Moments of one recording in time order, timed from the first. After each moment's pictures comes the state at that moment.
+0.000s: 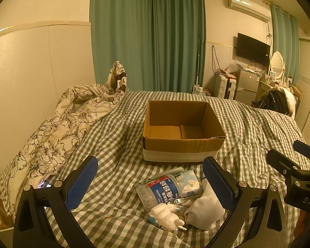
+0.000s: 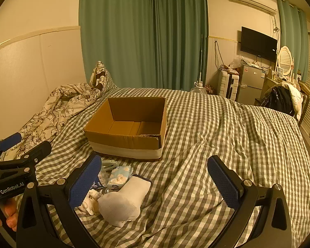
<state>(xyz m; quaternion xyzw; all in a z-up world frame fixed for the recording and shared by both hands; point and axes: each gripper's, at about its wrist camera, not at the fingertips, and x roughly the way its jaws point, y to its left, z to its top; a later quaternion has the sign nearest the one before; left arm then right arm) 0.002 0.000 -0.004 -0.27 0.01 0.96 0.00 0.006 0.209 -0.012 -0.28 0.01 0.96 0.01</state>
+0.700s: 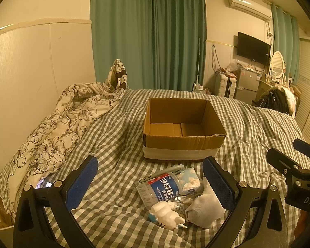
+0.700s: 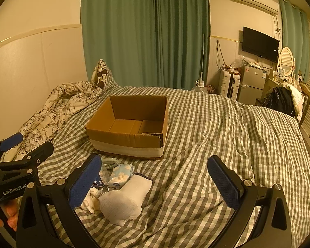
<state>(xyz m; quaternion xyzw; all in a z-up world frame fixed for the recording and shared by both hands) 0.005 0.000 -0.007 -0.28 0.01 0.96 0.01 0.008 0.206 -0.015 -0.28 0.01 0.96 0.01</state>
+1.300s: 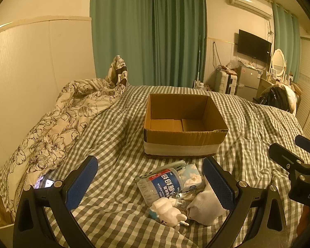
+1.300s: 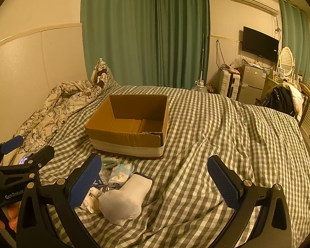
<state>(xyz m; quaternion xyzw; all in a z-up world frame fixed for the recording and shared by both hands) 0.005 0.000 -0.017 -0.29 0.01 0.96 0.01 0.007 0.205 -0.015 -0.28 0.01 0.96 0.01</state>
